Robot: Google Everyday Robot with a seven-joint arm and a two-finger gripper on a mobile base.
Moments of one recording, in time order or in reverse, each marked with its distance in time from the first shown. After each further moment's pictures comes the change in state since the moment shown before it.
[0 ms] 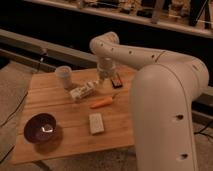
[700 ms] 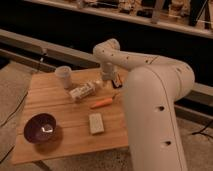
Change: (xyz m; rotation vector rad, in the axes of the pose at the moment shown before) arm -0.026 -0.022 0.048 0.046 0.006 -0.022
